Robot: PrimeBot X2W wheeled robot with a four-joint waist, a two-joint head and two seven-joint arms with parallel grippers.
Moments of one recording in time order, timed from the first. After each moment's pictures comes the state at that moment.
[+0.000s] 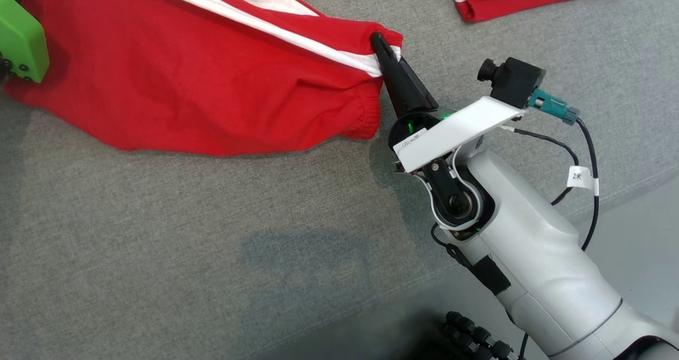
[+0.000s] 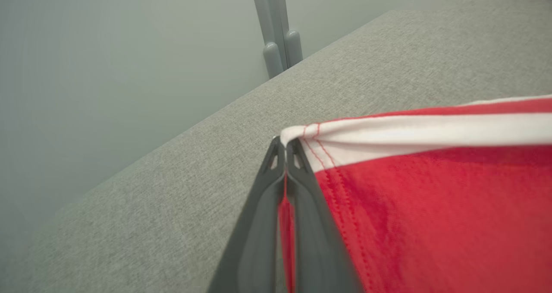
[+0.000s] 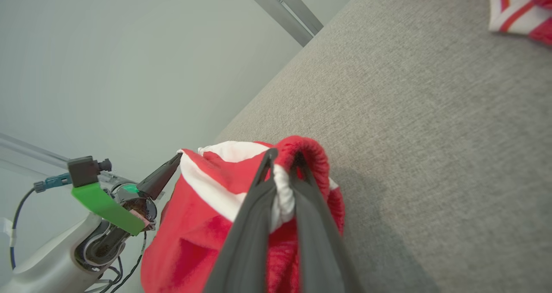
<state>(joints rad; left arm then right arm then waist) -1.26 0.67 -0.96 0.75 -0.74 -0.13 -0.13 -0.75 -0.07 0.58 0.38 1.15 0.13 -0.26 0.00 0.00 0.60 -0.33</state>
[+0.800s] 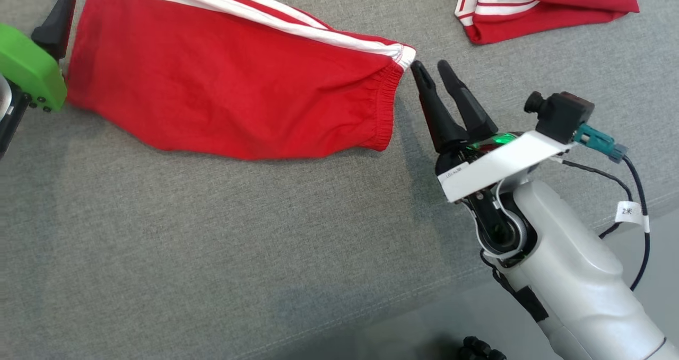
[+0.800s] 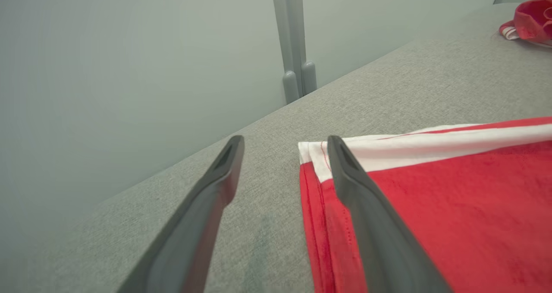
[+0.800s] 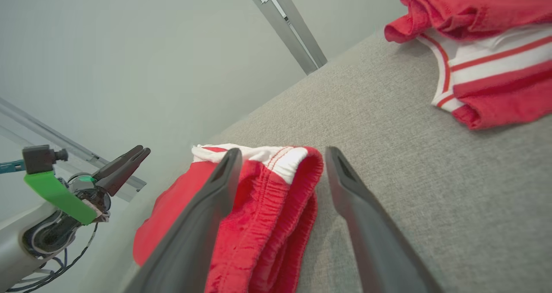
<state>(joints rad) -1.21 0.65 -1.02 0.79 -0.83 -0.13 -0.26 -0.62 -0.16 0.51 0.29 0.99 0.13 -0.26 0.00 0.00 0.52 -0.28</state>
